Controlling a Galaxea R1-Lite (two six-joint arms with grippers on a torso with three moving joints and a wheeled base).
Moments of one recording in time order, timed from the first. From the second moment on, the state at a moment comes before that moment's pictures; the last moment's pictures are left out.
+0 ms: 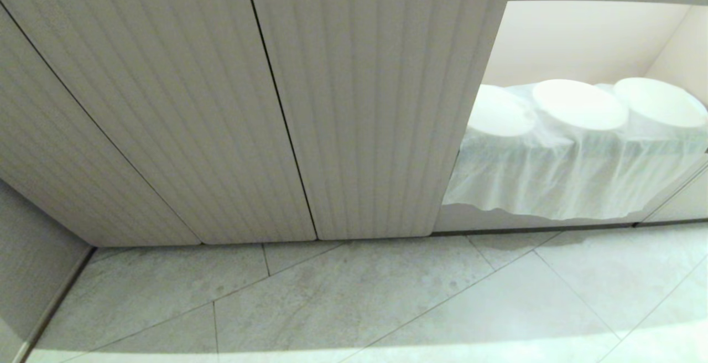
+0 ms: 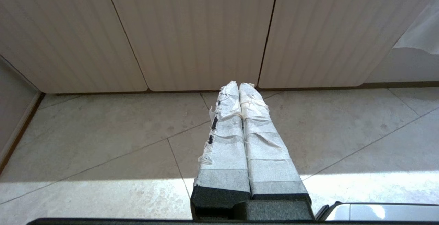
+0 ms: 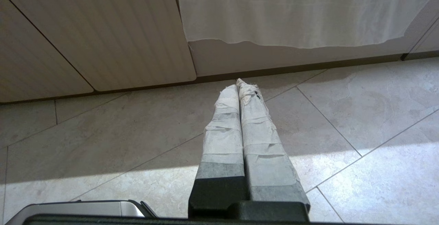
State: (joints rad) left arm 0.00 0.00 0.00 0.00 -0.01 -0.02; right arm 0.00 0.00 0.00 0.00 -0.03 0.09
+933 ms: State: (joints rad) left arm 0.00 0.00 0.00 0.00 -0.01 -0.02; right arm 0.00 0.00 0.00 0.00 0.00 0.04
